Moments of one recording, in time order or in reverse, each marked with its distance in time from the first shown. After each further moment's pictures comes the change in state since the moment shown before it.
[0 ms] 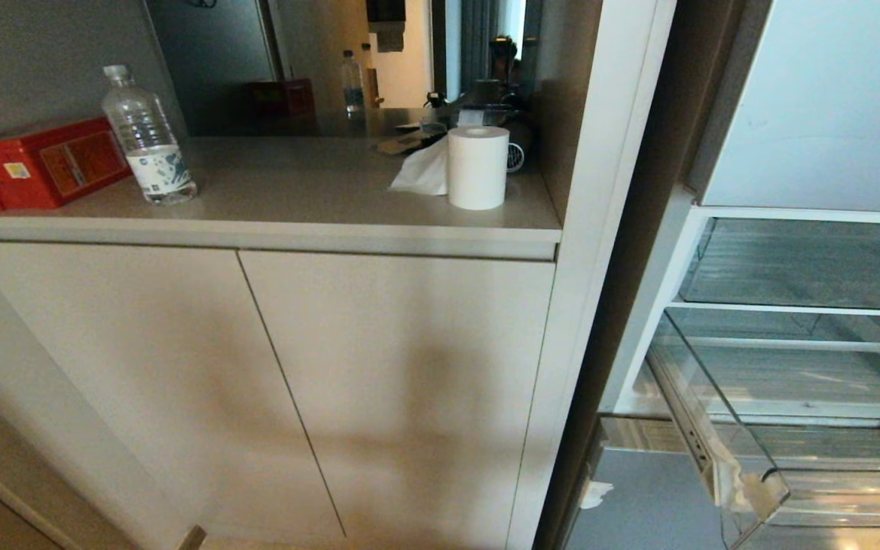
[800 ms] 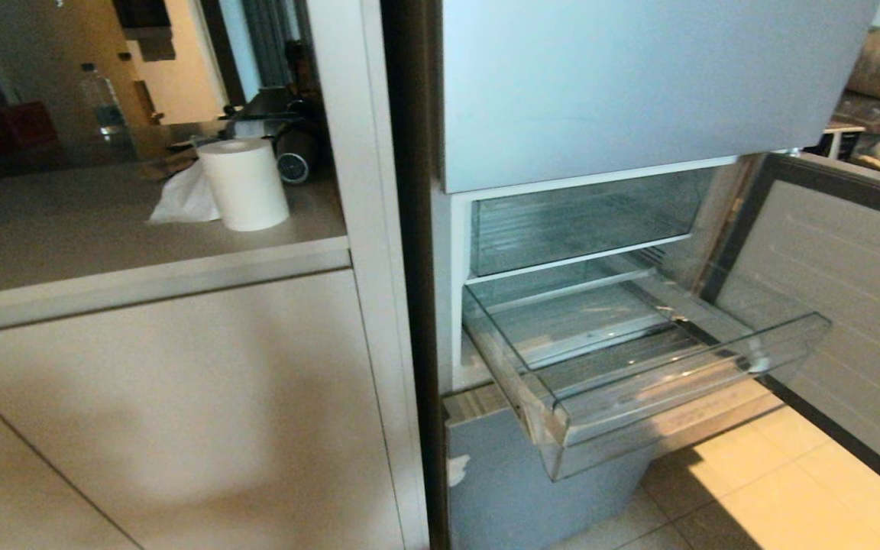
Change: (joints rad) left arm 0.000 0.000 0.000 0.000 0.000 0.000; right arm 0.000 -0.001 0.000 0.004 0.001 -0.001
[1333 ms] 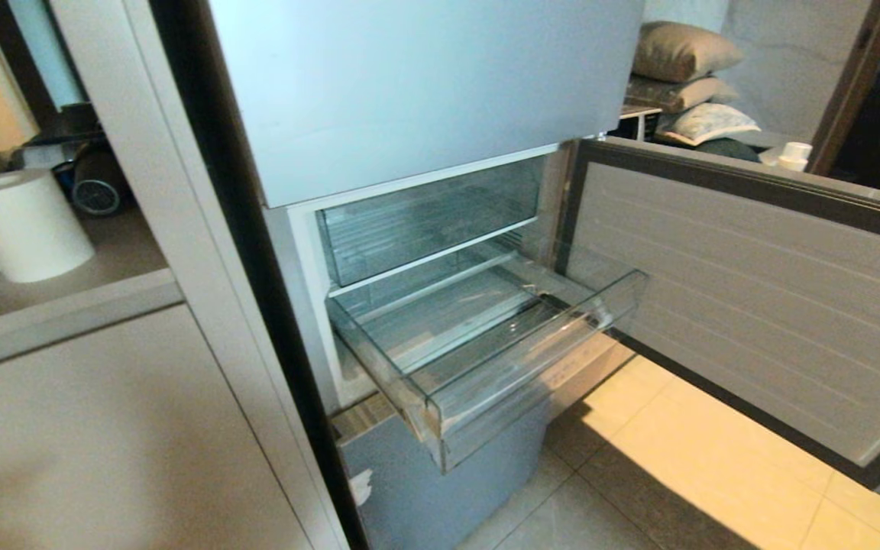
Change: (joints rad) left arm 0.000 0.000 0.000 0.000 0.000 0.000; right arm 0.000 0.000 0.000 0.000 -0.002 0.005
